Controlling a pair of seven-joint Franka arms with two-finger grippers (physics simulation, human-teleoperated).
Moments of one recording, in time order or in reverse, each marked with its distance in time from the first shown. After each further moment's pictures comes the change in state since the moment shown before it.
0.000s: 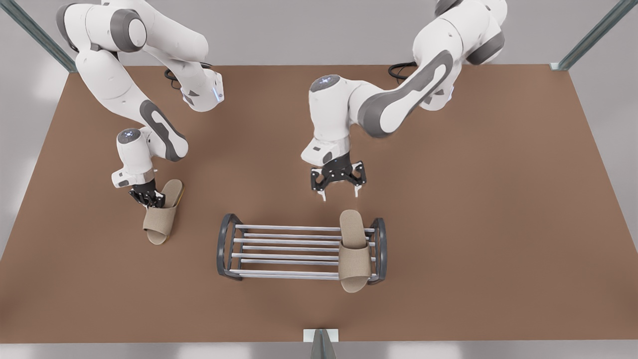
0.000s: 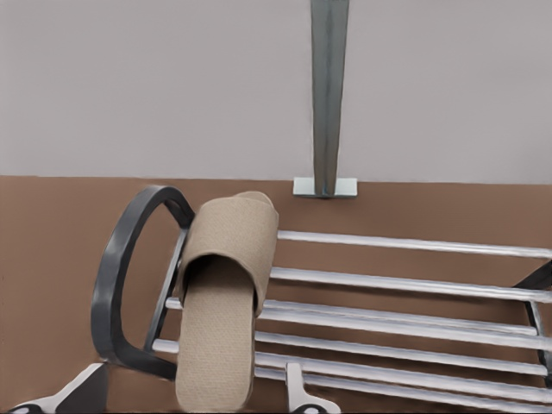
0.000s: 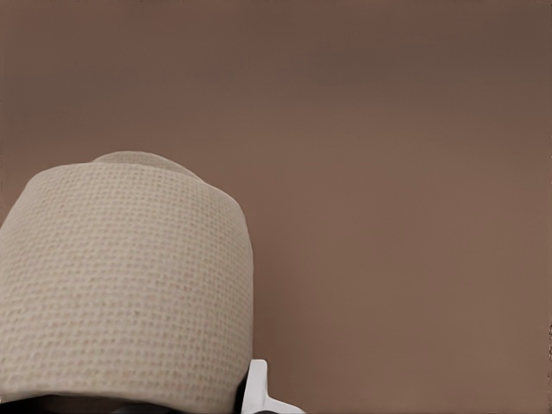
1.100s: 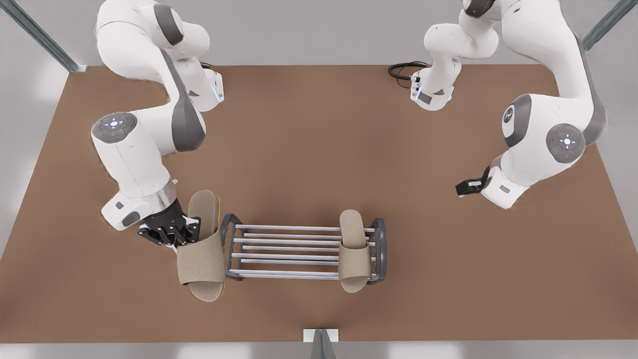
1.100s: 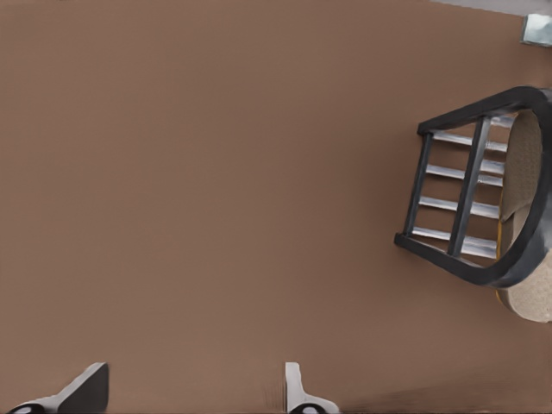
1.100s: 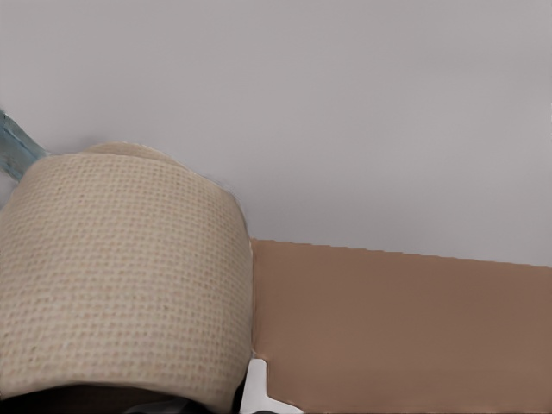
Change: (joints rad) left arm 0.084 -0.276 0.696 -0.143 -0.892 -0.252 0.922; right arm 0.500 0.054 0.055 1.492 -0.266 -1.552 0.342
